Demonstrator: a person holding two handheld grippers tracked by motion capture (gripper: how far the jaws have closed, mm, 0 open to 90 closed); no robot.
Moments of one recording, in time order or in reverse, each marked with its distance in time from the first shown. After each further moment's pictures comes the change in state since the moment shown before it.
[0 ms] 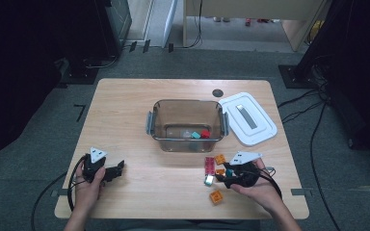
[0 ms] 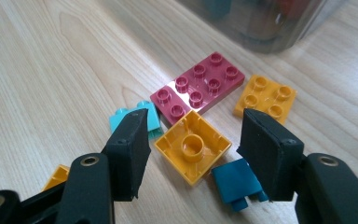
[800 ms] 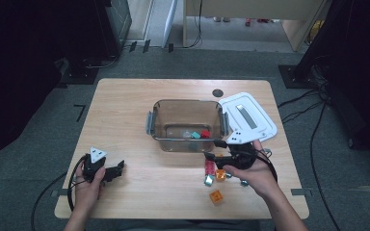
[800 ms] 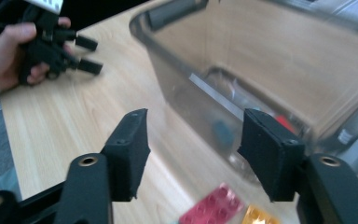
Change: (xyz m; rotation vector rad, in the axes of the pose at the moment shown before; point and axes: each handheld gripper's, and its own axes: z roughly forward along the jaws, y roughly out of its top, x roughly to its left) left arm 0.000 0.000 0.000 -0.001 0.000 -0.001; right arm 0.020 0.082 -0.043 -0.210 0.031 -0.014
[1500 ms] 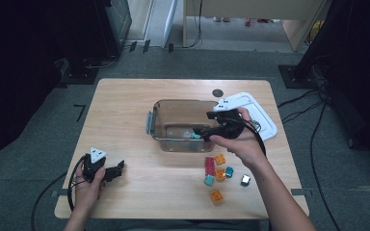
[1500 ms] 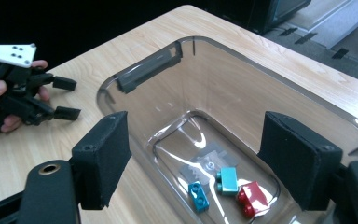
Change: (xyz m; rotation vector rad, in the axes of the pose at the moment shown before) left arm 0.000 0.000 0.000 -0.001 0.000 0.000; right arm -0.020 0.078 0.023 -0.015 -0.039 0.006
